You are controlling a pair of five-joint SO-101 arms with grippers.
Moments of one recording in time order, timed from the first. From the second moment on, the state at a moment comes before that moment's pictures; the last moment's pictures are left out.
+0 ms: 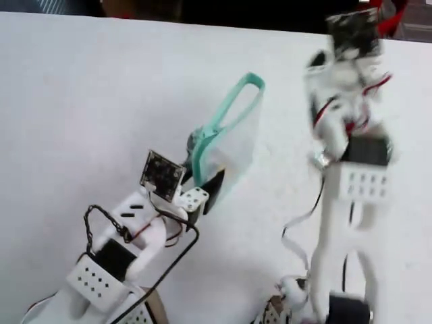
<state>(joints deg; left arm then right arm) 29.3 -73.9 80.8 26.2 4.9 4.6 -21.1 7.2 45.4 17.9</state>
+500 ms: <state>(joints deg) 29.3 -73.9 81.0 26.2 4.5 13.5 22.5 -21.4 74.9 18.0</state>
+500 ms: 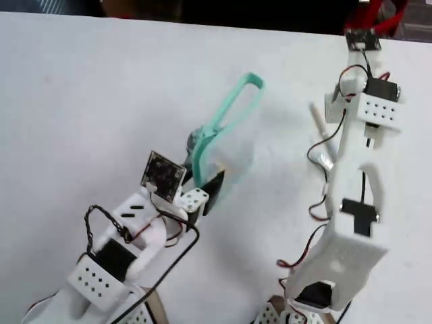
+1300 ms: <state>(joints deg) 29.3 -73.9 81.0 26.2 4.5 17.9 47.0 -32.5 78.9 21.0</state>
